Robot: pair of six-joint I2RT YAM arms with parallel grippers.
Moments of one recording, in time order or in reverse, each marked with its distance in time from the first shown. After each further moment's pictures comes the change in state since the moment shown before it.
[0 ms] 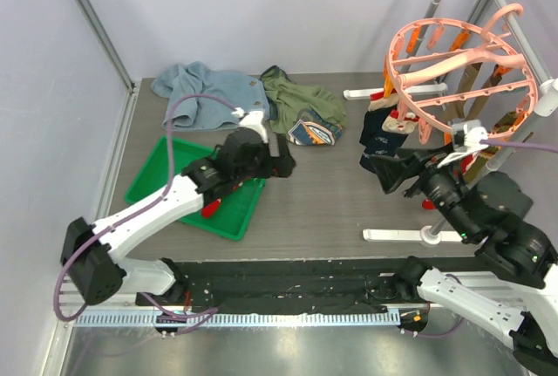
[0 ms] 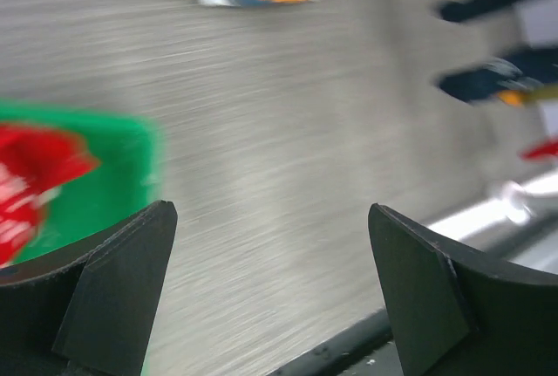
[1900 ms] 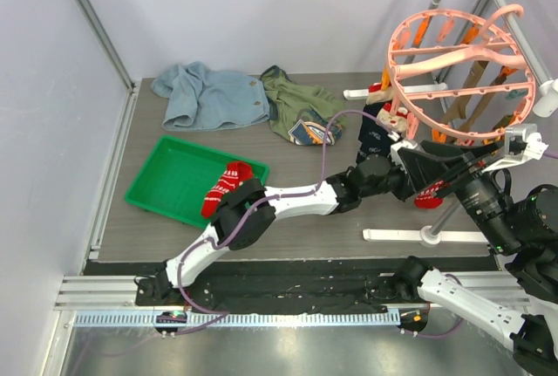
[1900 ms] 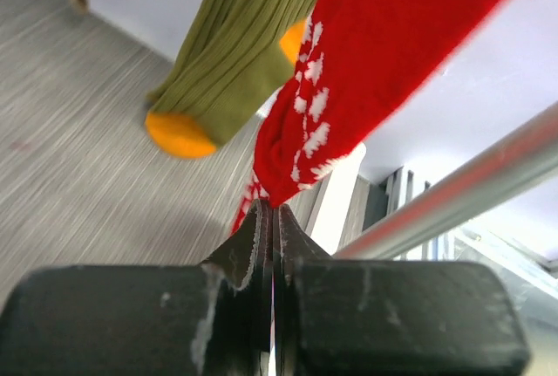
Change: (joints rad) left arm -0.418 1.137 0.859 0.783 0.306 0.177; right arm 0.000 -0.013 0.200 0.004 0.000 -0.011
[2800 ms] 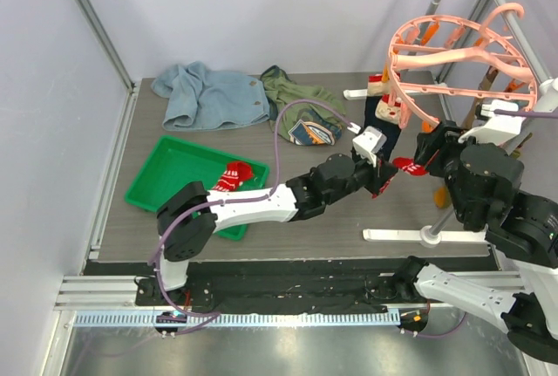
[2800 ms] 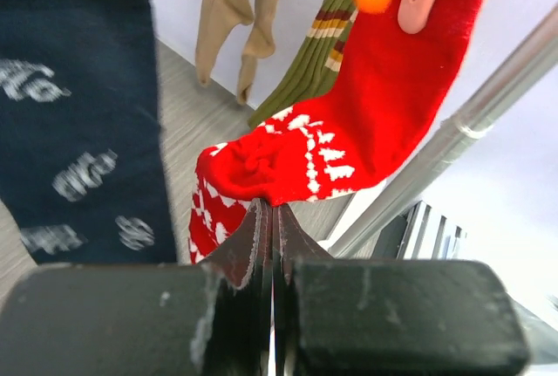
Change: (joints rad) left arm -0.013 -0.472 -0.468 0.042 -0.254 0.072; right arm 0.000 0.256 0.181 -0.379 0.540 0.095
